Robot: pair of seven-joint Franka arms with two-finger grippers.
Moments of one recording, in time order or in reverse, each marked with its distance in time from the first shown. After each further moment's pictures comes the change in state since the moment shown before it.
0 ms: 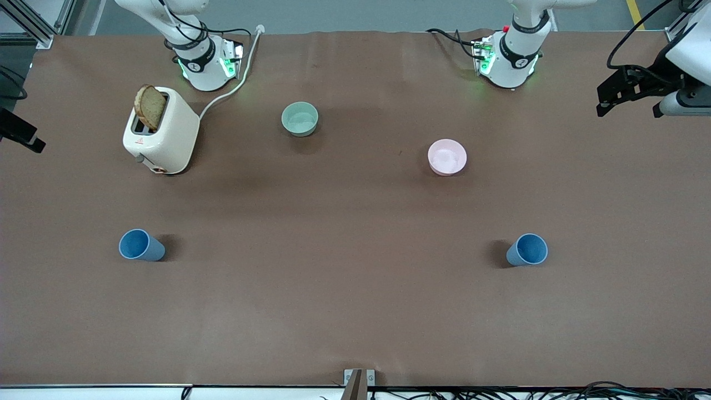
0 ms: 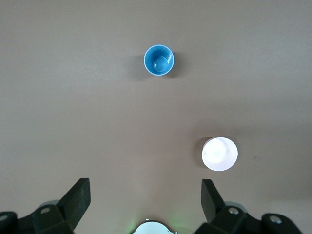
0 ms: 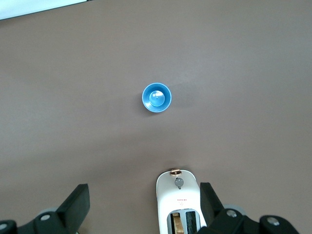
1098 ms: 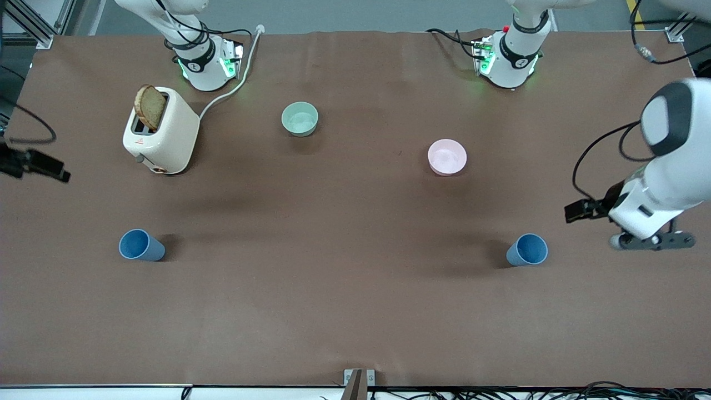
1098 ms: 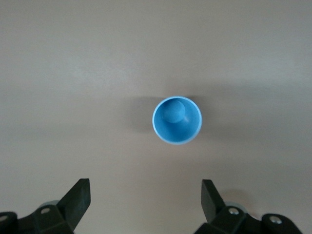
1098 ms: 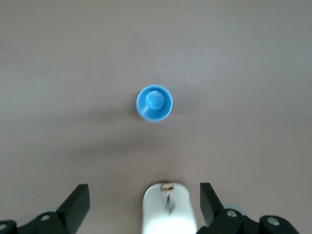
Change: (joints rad) left arm 0.057 0.359 0.022 -0.160 0.005 0.514 0.001; right arm -0.004 0.194 -0.027 -0.032 0.000 0.141 -0.157
